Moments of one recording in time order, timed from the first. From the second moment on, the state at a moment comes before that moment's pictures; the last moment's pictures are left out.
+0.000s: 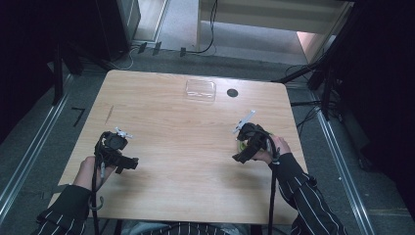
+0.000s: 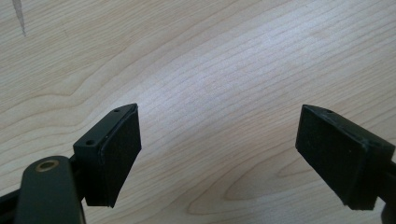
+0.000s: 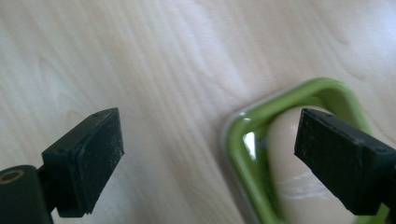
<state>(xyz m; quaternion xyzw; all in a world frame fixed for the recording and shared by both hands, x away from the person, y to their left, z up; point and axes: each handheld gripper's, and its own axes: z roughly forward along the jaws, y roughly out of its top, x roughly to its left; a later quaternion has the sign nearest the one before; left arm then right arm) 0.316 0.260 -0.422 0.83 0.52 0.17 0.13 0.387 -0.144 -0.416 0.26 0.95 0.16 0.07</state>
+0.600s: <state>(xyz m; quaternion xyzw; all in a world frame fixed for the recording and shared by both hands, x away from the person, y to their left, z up) 0.316 0.259 -0.422 0.83 0.52 0.17 0.12 0.340 -0.124 -0.433 0.23 0.96 0.16 0.06</state>
